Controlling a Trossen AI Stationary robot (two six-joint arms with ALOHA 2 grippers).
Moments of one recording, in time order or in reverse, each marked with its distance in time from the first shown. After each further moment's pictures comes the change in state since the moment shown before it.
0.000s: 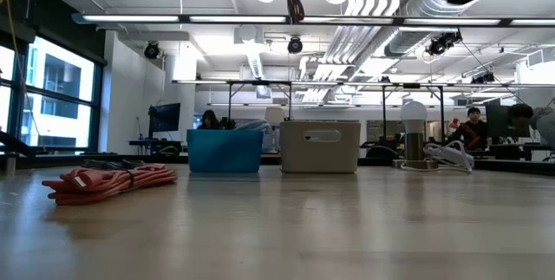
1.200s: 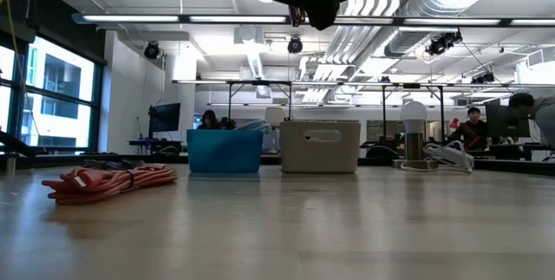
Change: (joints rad) left arm 0.001 0.000 0.000 -0.030 0.041 -0.023; right arm -0.220 0.351 0.274 0.300 0.110 -0.314
